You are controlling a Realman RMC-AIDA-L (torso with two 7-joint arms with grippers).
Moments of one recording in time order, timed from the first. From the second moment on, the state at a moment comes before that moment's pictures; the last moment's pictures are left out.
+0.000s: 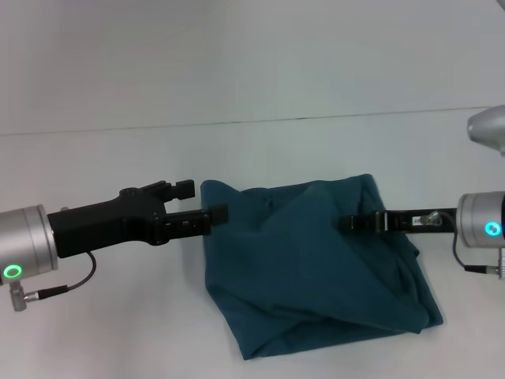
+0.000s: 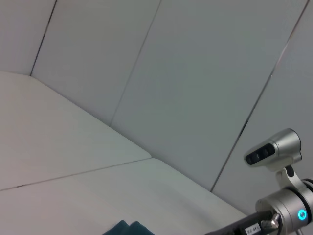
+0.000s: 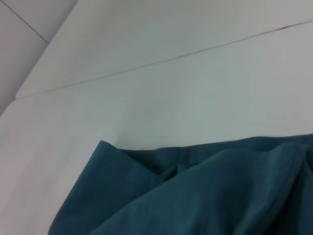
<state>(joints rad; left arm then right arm) -0.50 -2.16 0.80 0.83 1.84 1.48 -1.70 0.65 2.05 -0.75 -0.55 -2.17 -1.13 2.12</state>
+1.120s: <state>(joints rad) -0.50 -2.16 0.80 0.83 1.85 1.48 -1.71 0.59 2.04 -0.75 -0.68 -1.91 -1.39 1.98</state>
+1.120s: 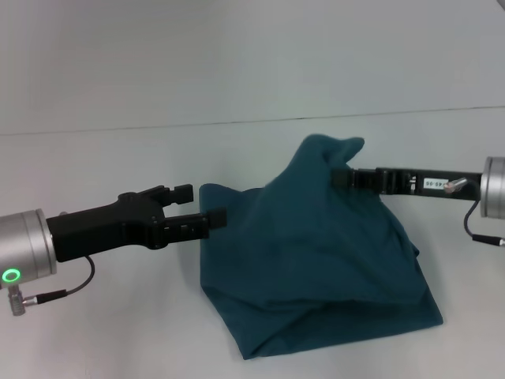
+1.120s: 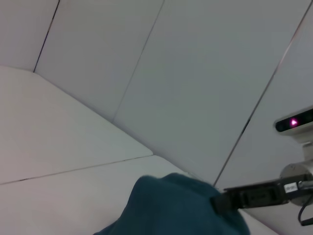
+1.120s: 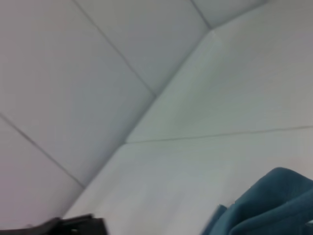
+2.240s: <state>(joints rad) -0.51 -2.16 0.79 0.82 1.84 1.48 -1.71 0.48 2.01 -0.60 -0.75 -1.86 -1.70 2.00</state>
